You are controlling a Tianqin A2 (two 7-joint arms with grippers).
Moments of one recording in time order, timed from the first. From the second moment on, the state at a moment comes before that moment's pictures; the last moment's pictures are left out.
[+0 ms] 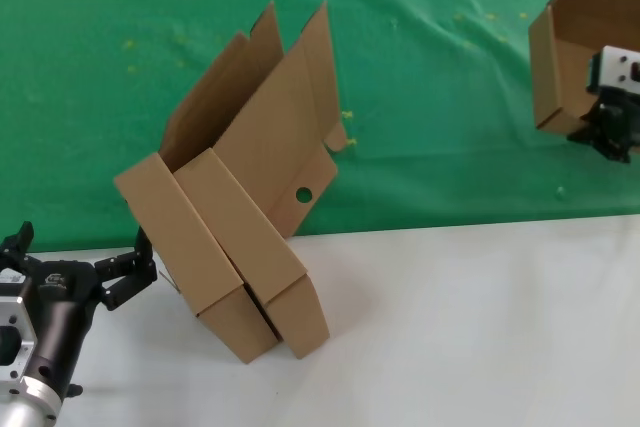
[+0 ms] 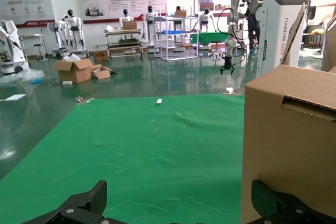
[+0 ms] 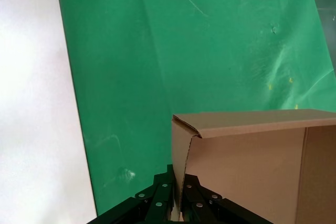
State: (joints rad) left arm 0.00 -0.30 1.60 -1.60 -1.80 0.00 0.00; right arm 1.63 0.31 -2.54 0.00 1.35 -0.85 -0.33
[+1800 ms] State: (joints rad) left arm 0.00 -0.30 1.60 -1.60 -1.80 0.00 0.00; right arm 1.53 0.62 -1.80 0.16 1.72 -1.36 -0.25
